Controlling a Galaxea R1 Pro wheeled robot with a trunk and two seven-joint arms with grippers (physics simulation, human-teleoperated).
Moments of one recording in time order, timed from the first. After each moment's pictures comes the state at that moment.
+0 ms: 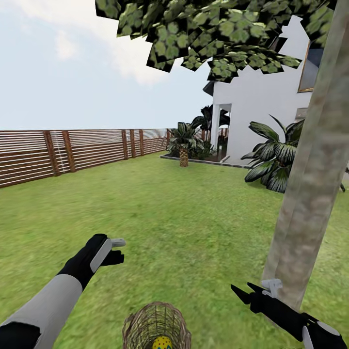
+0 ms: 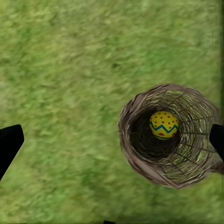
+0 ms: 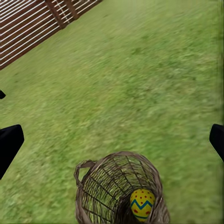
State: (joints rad) left arm -0.79 0.09 -0.20 -0.68 0.48 0.94 0.37; right arm -0.13 -0.02 -0.45 -1.29 0.03 0.40 0.93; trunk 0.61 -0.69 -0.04
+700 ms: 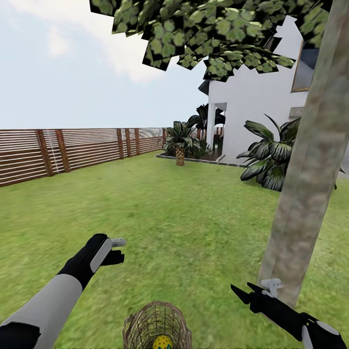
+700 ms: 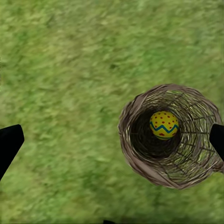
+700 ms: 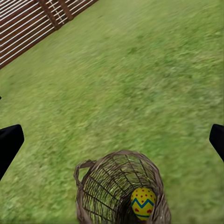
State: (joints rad) left arm -0.79 0.09 -0.19 -0.68 0.48 0.94 0.37; right arm -0.13 -0.02 -0.45 -1.29 0.03 0.41 0.93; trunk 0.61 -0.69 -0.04
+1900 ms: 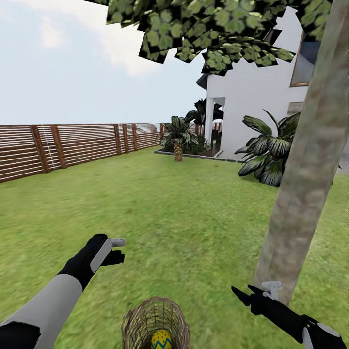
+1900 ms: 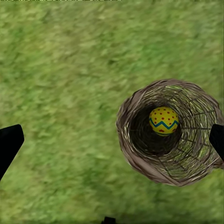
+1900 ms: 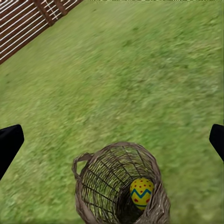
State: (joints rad) left arm -0.79 0.09 -0.20 -0.68 0.48 0.94 0.37; right arm -0.14 -0.03 -0.46 -1.27 0.03 0.40 0.93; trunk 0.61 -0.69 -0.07
